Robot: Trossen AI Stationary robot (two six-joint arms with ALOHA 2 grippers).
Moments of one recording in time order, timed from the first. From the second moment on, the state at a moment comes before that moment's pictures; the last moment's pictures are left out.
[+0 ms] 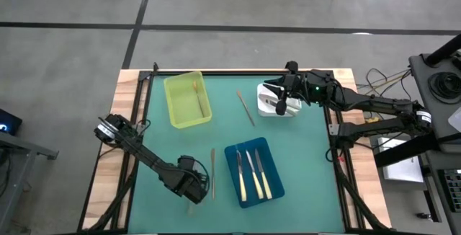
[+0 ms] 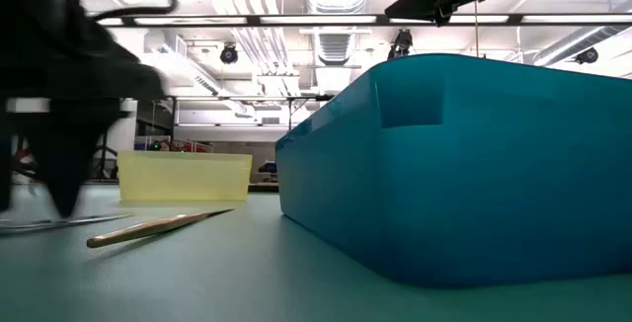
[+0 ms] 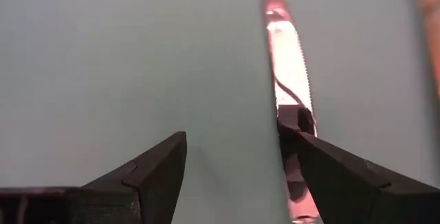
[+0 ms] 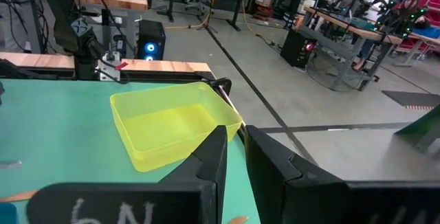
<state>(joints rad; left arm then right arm) -0.62 1.86 1.14 -0.92 -0.18 -1.98 -0.33 1.04 0.83 0.06 0.03 -0.22</state>
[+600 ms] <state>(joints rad) -0.68 1.80 1.18 -0.91 -0.17 -1.84 -0.33 1.04 0.83 0.06 0.03 -0.21</state>
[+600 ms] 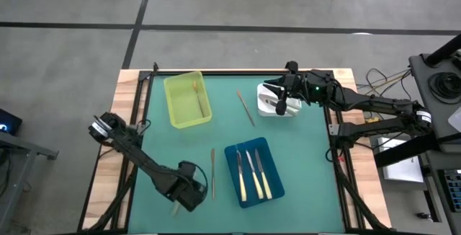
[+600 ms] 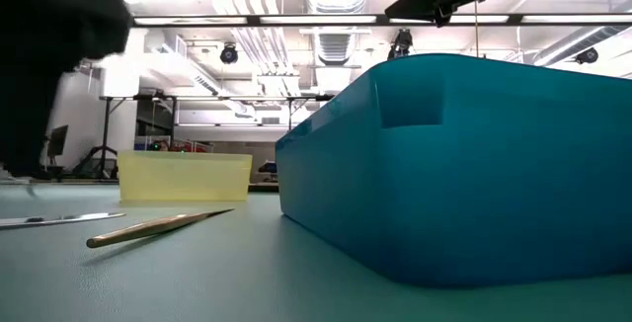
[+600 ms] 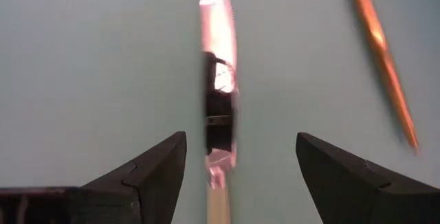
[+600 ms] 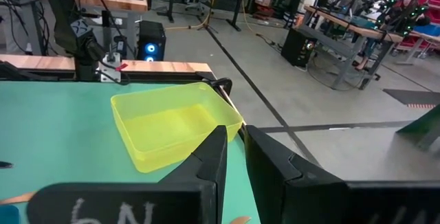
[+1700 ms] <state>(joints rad) -0.84 1.96 1.24 -0.87 -0.26 -1.82 -0.33 1.04 0.83 0.01 0.03 -0.18</state>
